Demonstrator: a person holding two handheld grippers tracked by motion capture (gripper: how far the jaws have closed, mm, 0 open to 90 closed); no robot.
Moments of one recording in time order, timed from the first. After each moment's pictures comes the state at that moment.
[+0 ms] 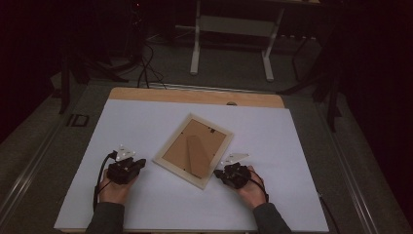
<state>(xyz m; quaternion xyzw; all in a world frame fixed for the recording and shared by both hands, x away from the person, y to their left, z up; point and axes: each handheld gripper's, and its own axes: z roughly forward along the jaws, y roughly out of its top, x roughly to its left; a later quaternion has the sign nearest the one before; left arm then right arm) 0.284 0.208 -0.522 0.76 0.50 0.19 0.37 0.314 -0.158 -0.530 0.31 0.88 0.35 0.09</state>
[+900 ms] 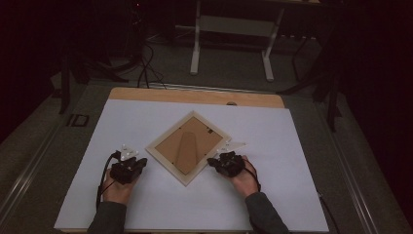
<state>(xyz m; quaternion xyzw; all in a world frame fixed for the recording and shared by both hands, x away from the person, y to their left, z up) 0.287 0.201 -0.525 0.75 0.51 0.20 0.36 0.341 -0.142 -0.515 0.31 0.86 0.40 0.09</state>
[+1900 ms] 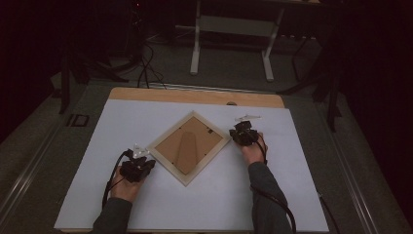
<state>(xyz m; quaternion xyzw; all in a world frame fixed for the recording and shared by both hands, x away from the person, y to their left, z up) 0.300 0.179 -0.531 0.79 0.49 0.17 0.34 0.440 -0.185 -0.512 0.47 0.79 0.35 0.19</state>
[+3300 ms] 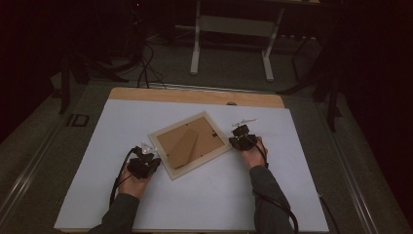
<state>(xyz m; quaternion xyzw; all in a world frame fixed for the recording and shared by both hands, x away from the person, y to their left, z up) 0.313 0.160 -0.531 0.79 0.50 0.17 0.31 0.431 -0.182 -0.521 0.46 0.82 0.29 0.16</state>
